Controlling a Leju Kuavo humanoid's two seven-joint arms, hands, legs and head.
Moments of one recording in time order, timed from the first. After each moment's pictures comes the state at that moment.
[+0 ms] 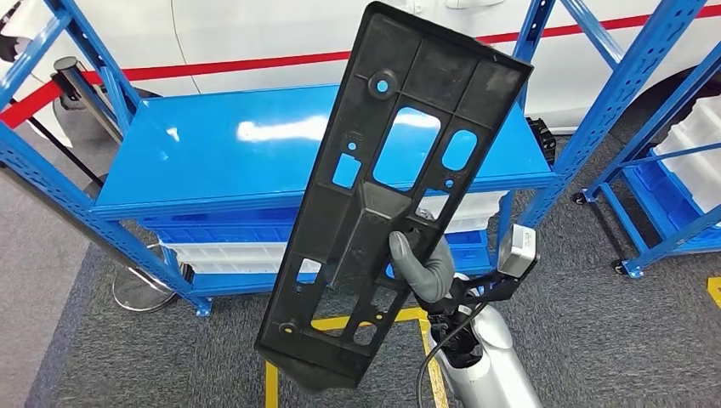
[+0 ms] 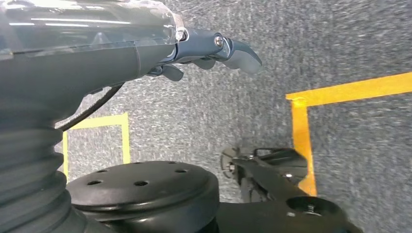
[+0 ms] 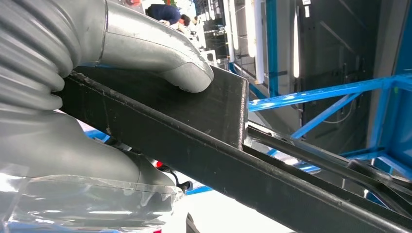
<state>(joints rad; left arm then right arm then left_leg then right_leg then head) -0.12 -0.19 1.04 -0.21 -1.05 0.36 -0.03 -0.24 0.13 0.29 -1.53 -0.39 0.51 -0.43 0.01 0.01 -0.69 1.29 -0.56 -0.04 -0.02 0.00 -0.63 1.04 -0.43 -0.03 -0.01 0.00</state>
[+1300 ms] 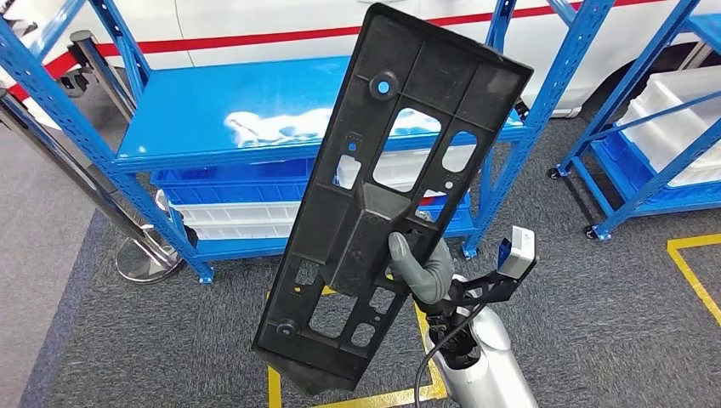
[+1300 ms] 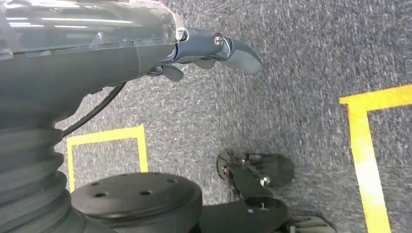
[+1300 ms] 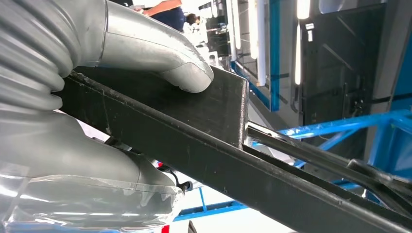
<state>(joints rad) -0.12 -0.18 1.04 -0.21 -1.06 0.36 -0.04 -0.23 0.15 0.28 -1.53 -0.39 0.53 -0.43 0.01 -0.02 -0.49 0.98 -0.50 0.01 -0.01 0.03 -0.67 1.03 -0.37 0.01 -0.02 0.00</state>
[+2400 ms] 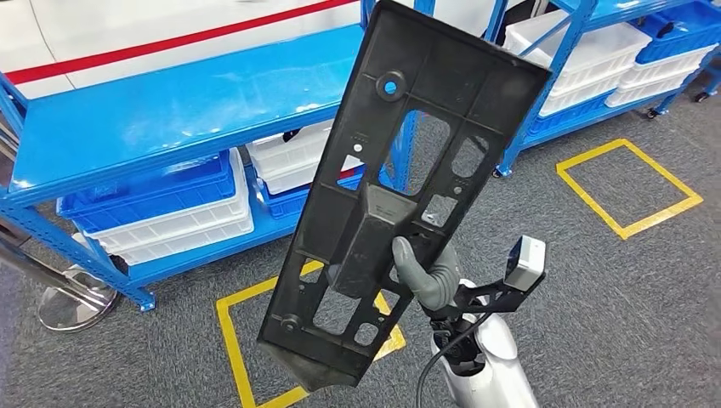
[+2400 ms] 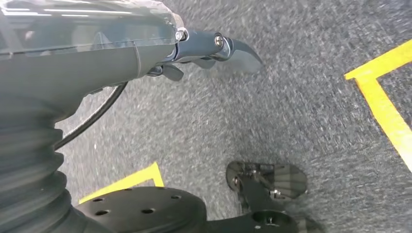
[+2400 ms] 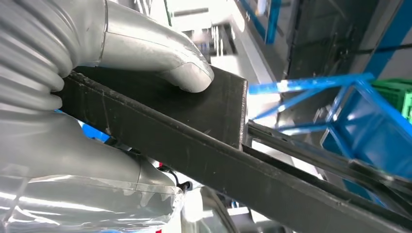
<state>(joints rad) -0.11 -0.17 1.03 -0.21 -1.08 0.35 -0.04 -0.20 0.15 0.26 -1.60 -0.31 0.48 -0.44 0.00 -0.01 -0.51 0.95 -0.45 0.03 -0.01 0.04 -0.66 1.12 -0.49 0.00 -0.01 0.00</state>
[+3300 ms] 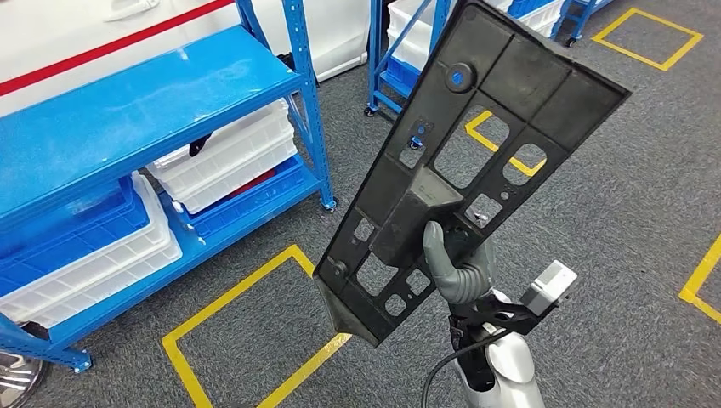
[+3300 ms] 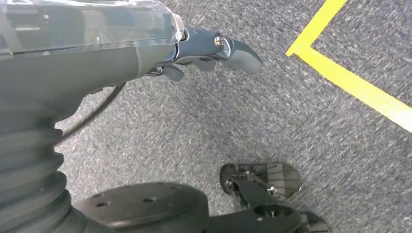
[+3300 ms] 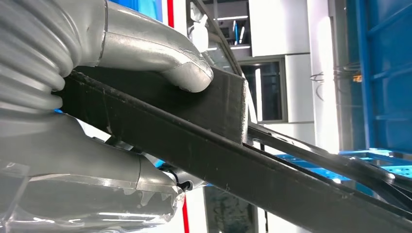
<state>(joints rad) -0.12 -0.18 0.99 -0.21 -1.14 0.38 -0.07 -0.11 0.17 0.20 -1.72 -0.04 0.17 -0.54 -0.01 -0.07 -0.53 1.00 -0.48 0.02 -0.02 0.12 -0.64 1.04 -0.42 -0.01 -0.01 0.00</state>
